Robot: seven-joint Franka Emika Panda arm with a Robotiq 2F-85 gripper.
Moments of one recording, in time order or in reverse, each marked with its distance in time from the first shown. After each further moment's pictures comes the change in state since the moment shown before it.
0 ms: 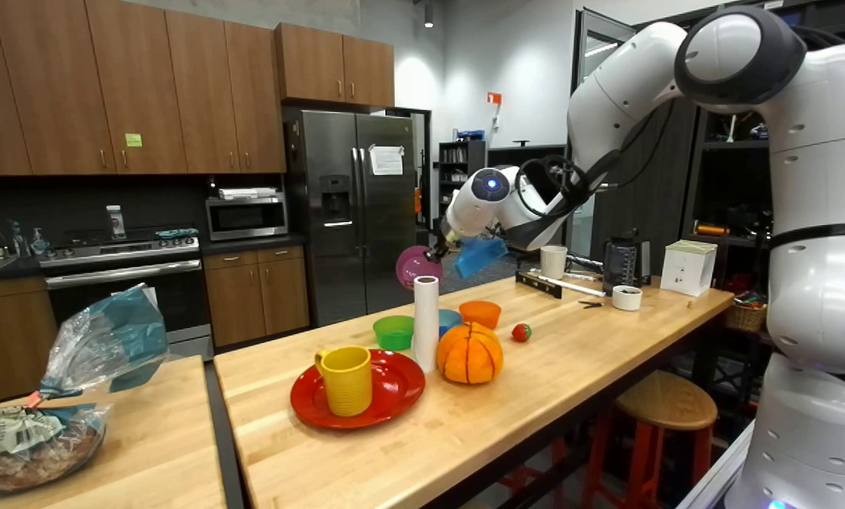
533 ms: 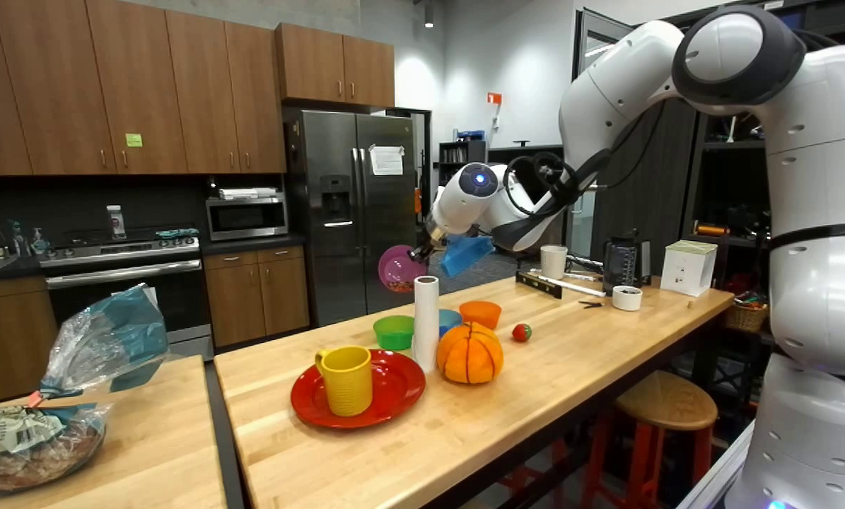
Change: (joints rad) arm 0.033 0.017 0.035 0.035 0.054 0.000 -0.066
